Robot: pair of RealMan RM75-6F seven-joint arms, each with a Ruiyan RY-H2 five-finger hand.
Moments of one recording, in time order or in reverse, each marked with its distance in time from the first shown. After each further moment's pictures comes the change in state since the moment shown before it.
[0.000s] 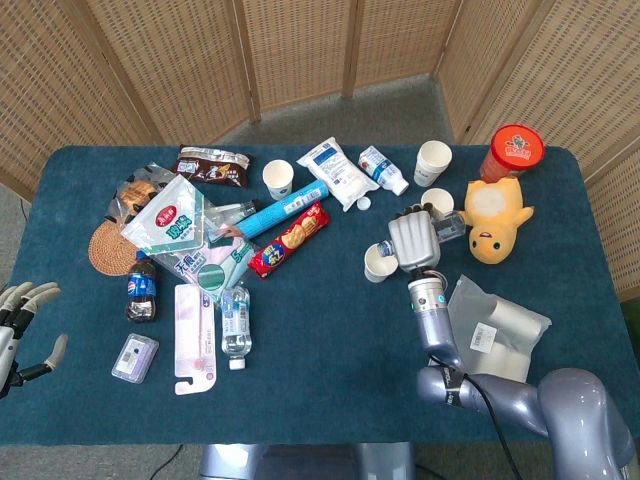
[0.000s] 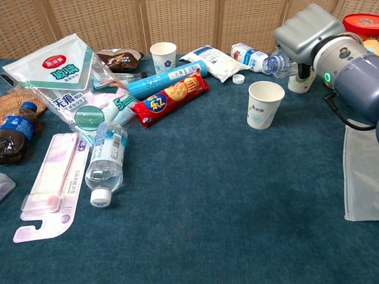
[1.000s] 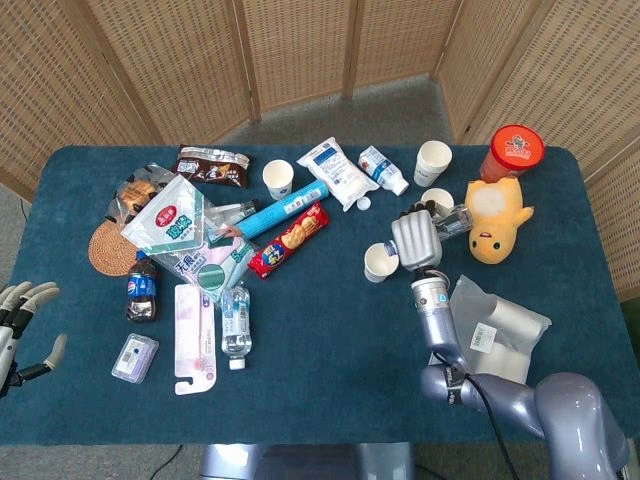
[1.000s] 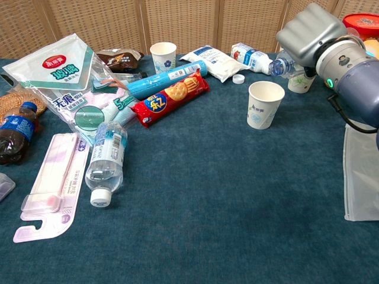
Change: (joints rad) left arm 0.001 0.001 0.000 -0.001 0.000 0.003 0.002; right arm -0.024 -0.033 -0.004 0.099 -0.083 -0.020 -0.081
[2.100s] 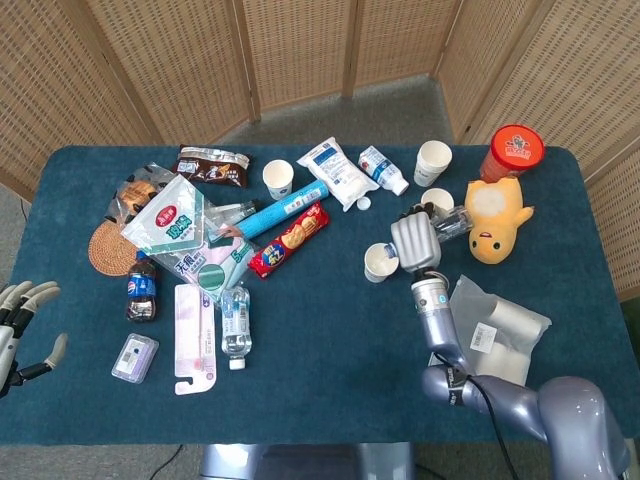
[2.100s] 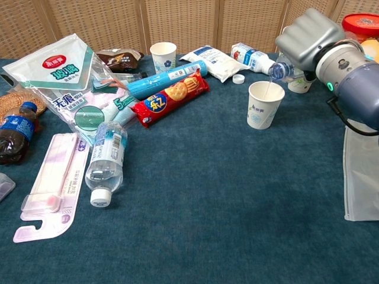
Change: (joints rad) left arm -0.004 0.000 -0.002 -0.004 -0.002 -0.004 0.007; right arm -0.027 -0.001 0.032 0.003 -0.034 -0.043 -0.005
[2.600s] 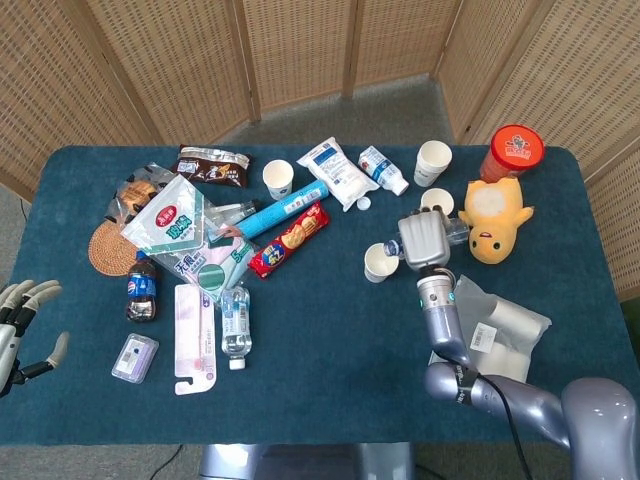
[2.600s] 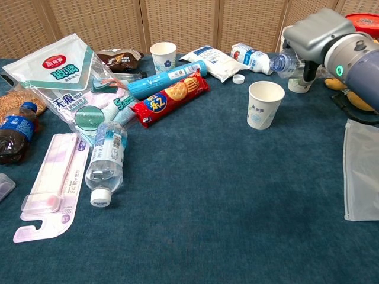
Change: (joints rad) left arm -0.004 0.001 -0.003 -0.012 -0.004 -0.004 0.014; right arm -0.030 0.078 0.088 -0.158 0.105 -0.048 0.155
